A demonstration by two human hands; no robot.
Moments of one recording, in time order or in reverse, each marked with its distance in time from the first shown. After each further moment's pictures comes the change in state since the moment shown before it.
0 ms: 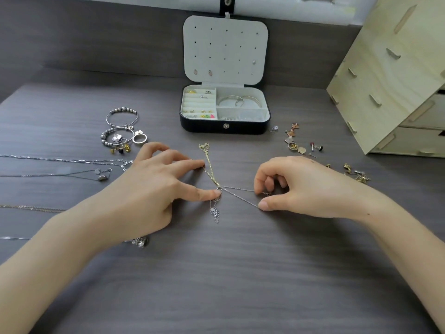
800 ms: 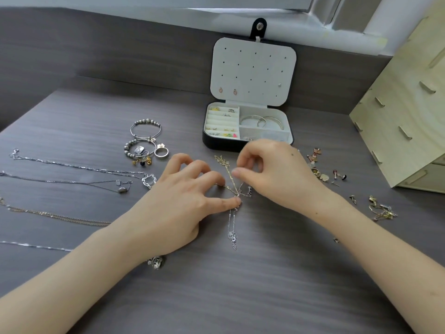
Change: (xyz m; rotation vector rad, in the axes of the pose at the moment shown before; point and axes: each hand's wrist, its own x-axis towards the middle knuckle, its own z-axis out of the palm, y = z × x) left_hand 0.008 0.002 0.007 0.083 0.077 -0.067; right_hand 0.072 -0.027 0.008 -0.033 0.405 -0.149
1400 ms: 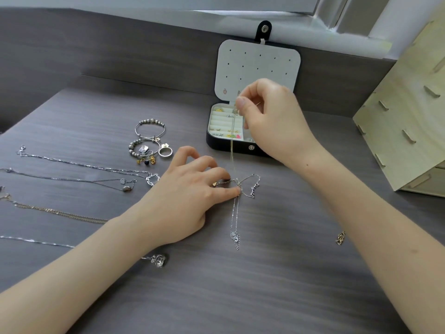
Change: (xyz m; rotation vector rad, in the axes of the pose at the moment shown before) left_hand 0.010 -0.004 0.000 0.018 -0.003 -0.015; right_hand 0.049 -0.028 -0.021 0.299 0.289 0.003
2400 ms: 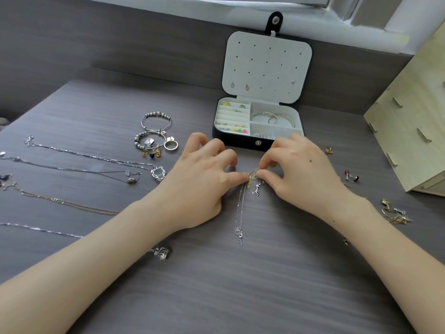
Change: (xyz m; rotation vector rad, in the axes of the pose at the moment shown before) left_hand 0.015 0.006 0.000 -0.007 0.047 -0.082; right_hand -0.056 0.060 -0.006 -0.546 -0.181 -0.269
